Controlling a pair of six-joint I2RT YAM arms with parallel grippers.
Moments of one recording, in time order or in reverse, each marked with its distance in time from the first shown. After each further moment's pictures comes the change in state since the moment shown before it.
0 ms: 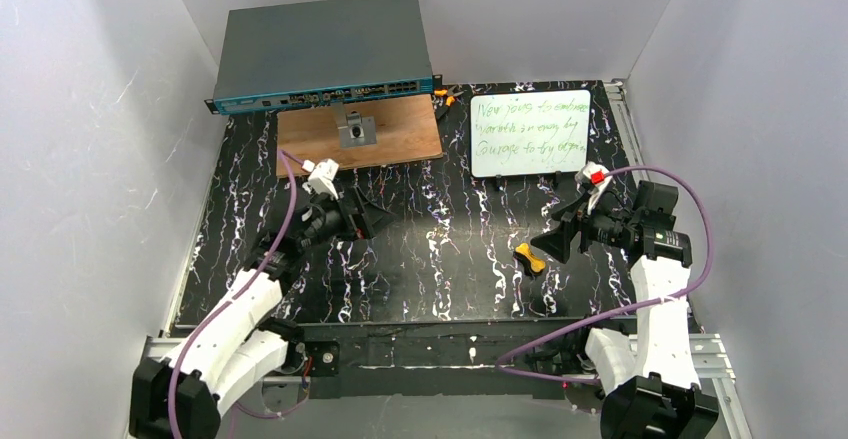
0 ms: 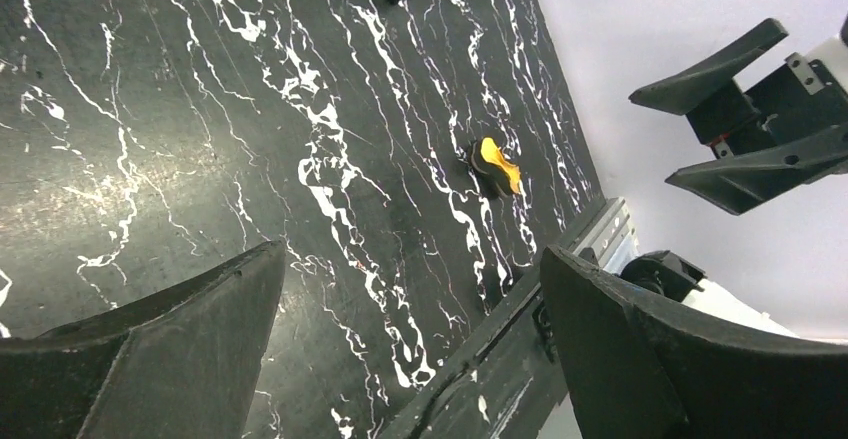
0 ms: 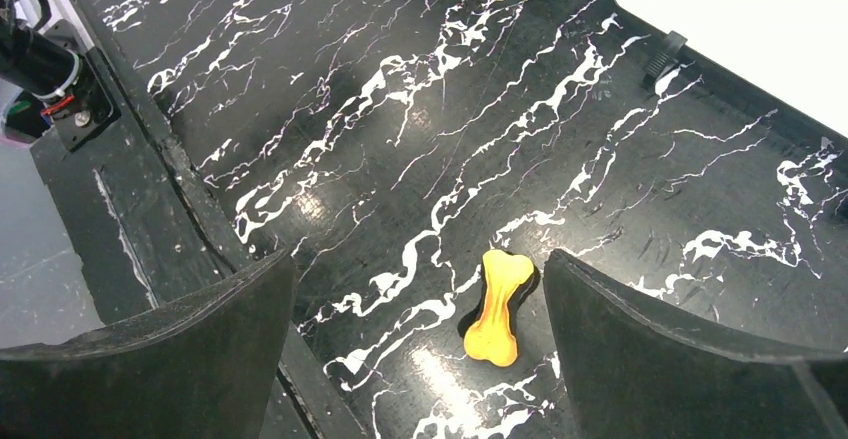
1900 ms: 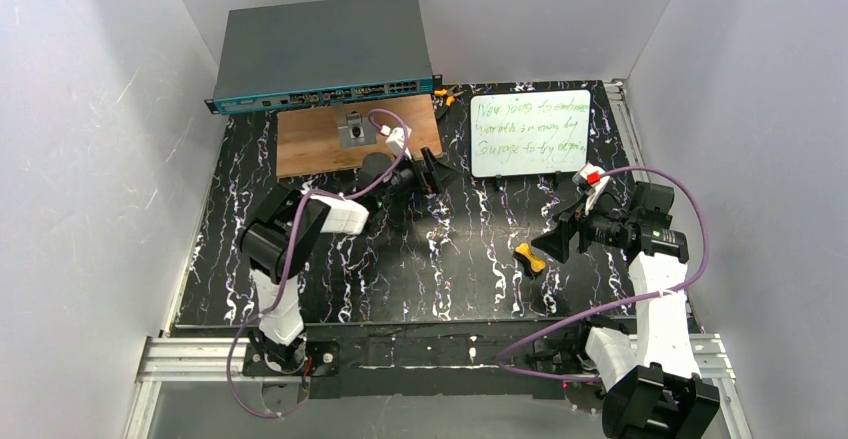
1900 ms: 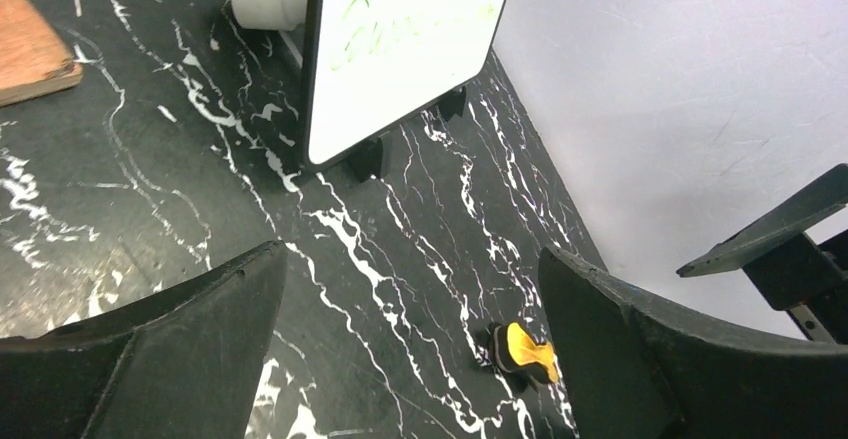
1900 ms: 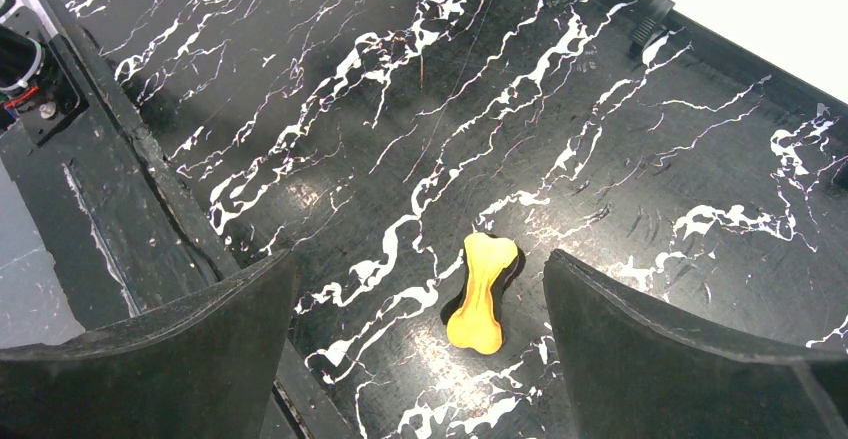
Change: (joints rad) left arm -0.217 1.048 0.354 0.882 -0.093 -0.106; right arm 0.000 0.033 -0.032 0.034 0.043 -0.020
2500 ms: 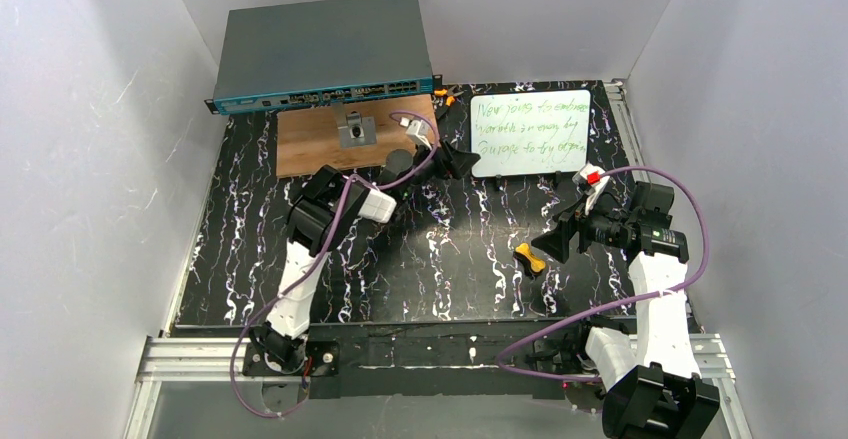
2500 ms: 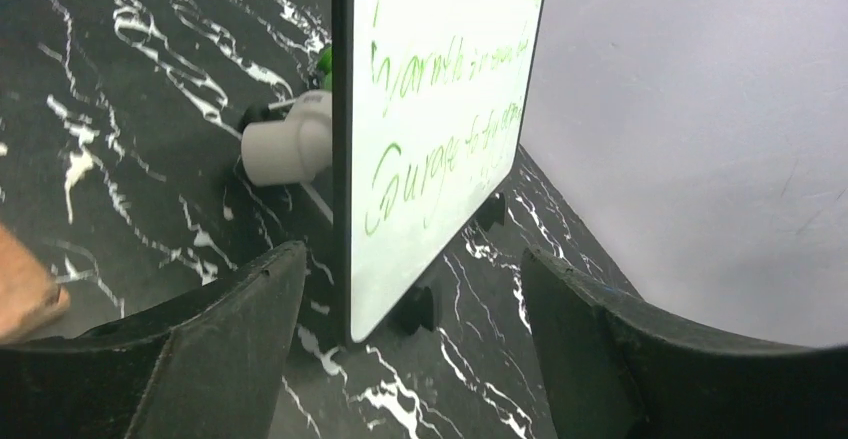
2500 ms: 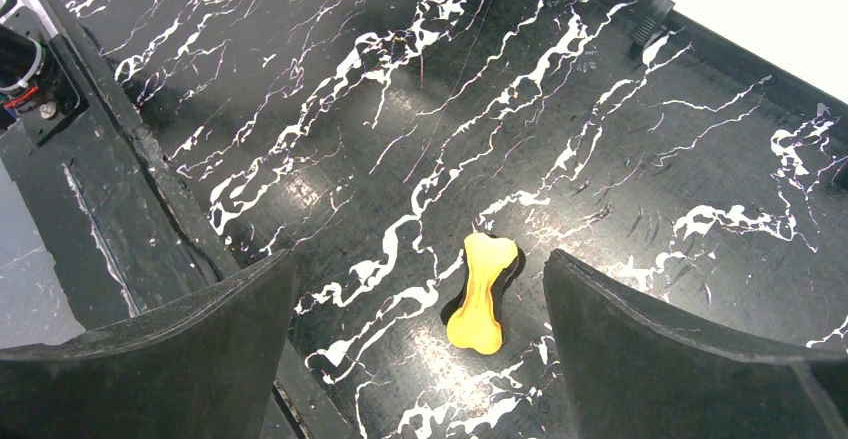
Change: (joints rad) left arm -0.047 0.369 0.283 0.284 -0.102 0.068; right arm 0.000 0.000 0.000 0.000 0.000 0.000
